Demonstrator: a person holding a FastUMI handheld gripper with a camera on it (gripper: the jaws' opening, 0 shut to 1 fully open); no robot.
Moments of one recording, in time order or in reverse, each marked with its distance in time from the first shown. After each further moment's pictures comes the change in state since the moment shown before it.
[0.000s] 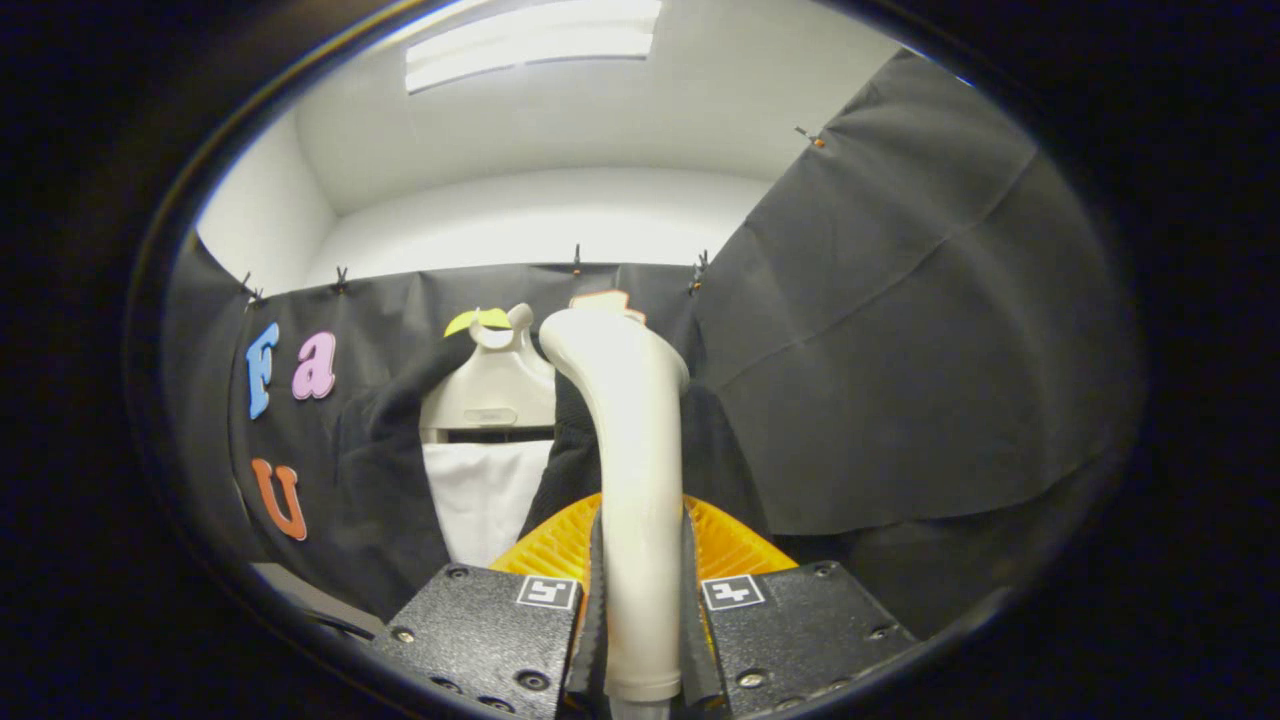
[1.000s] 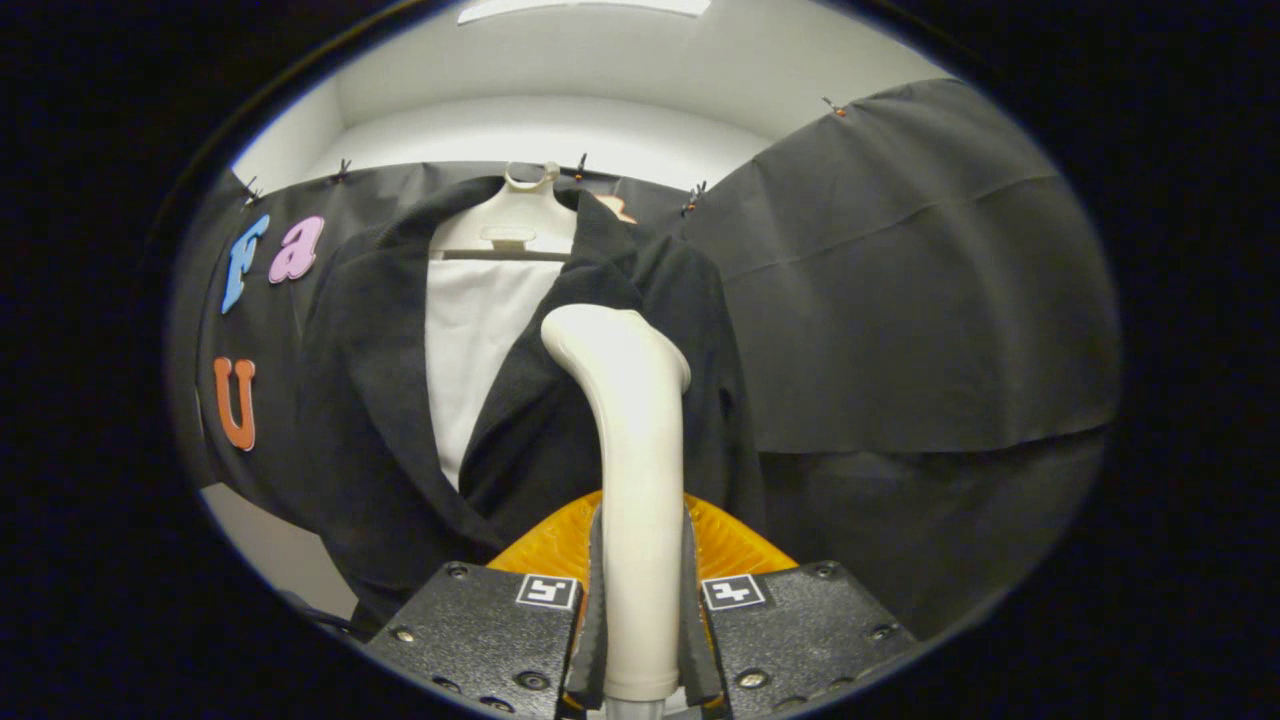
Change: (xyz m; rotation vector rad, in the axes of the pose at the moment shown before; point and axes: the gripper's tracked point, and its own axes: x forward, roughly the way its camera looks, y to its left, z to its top) arm -0.043 -0.007 -0.115 -0.150 0.215 -0.180
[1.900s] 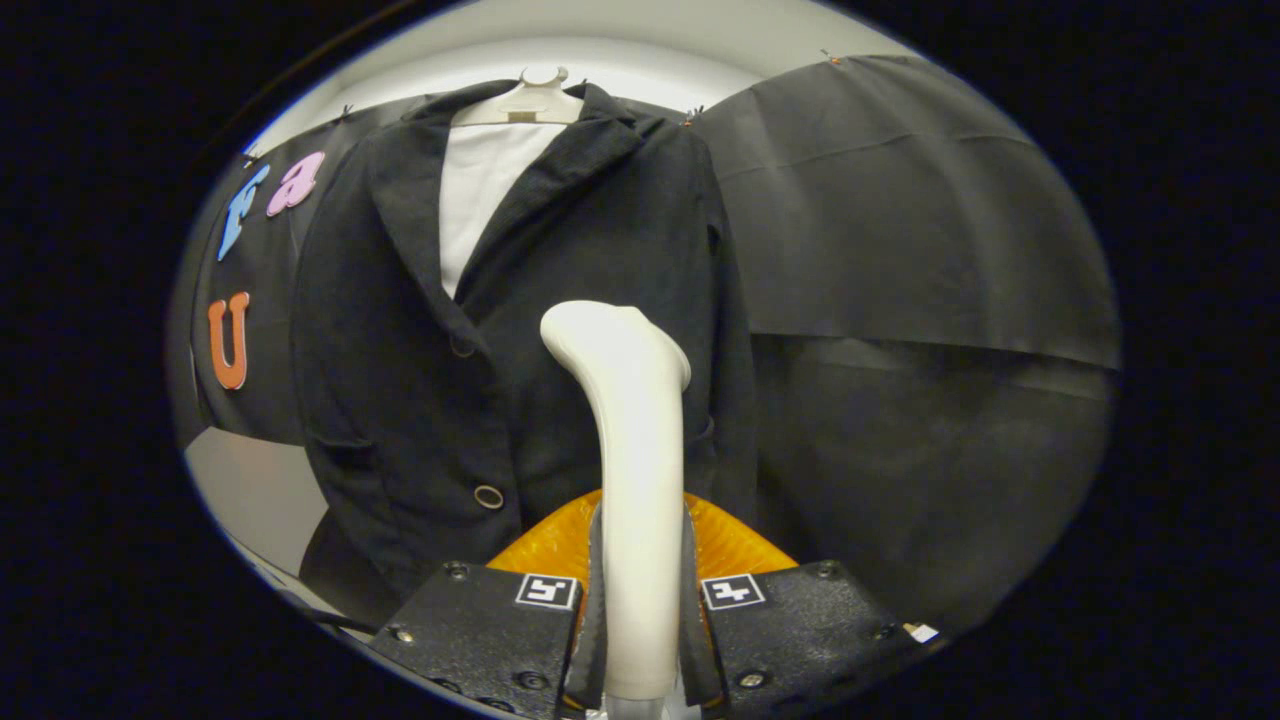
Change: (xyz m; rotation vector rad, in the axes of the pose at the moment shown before) arm -0.037 -0.008 -0.122 -0.015 0.257 -0.040
